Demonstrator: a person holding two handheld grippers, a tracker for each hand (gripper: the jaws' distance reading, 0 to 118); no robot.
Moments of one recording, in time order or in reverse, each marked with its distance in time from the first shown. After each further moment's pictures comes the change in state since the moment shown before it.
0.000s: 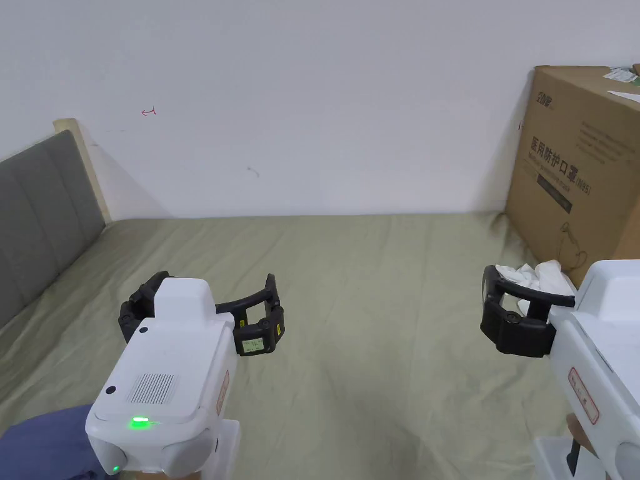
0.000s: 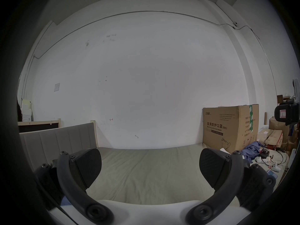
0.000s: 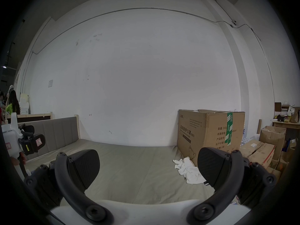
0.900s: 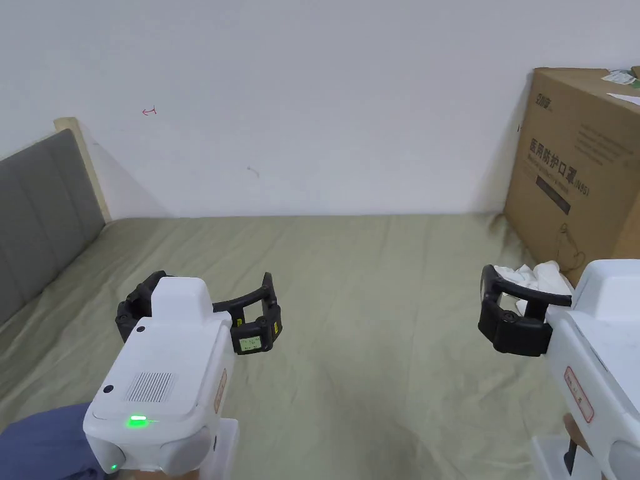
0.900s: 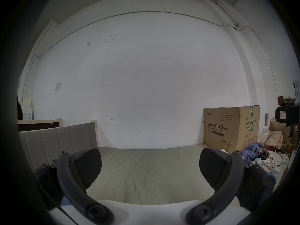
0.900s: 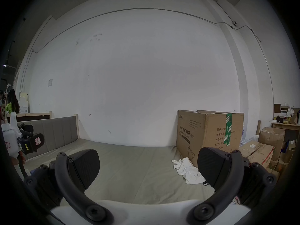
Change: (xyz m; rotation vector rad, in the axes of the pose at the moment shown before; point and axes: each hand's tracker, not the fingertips) left arm -0.004 0.001 0.002 0.003 0.010 0.010; right arm -0.007 0.003 0.003 0.002 -0.007 0.009
